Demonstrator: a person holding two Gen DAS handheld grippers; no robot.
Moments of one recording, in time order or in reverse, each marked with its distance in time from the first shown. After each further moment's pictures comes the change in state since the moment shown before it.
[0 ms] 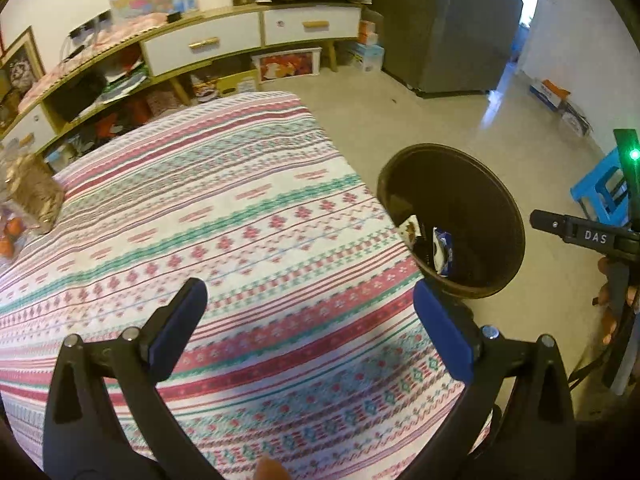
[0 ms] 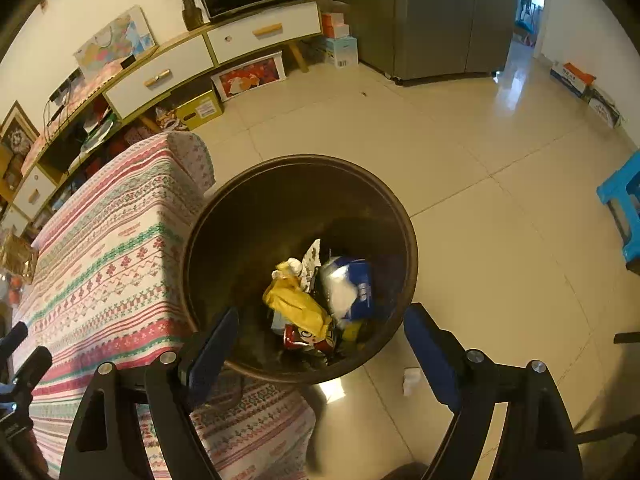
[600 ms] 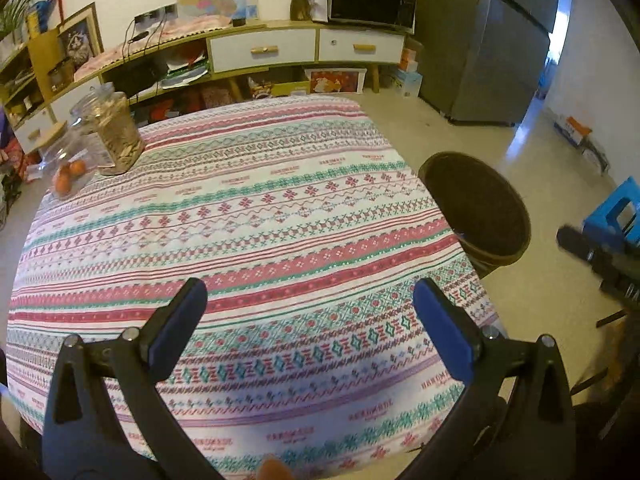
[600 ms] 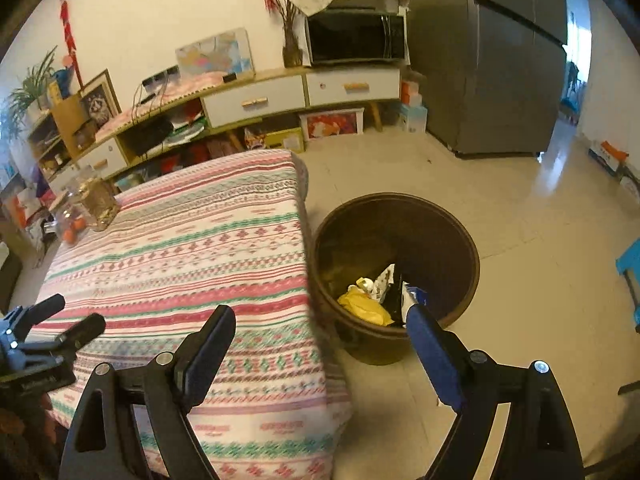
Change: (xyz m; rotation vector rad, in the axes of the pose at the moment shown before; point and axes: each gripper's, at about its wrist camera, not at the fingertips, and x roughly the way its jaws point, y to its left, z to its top) left arm -0.079 0.057 -0.079 -0.126 -0.093 0.072; right arm -0.097 0.093 -0.100 -0.186 -0.227 0.121
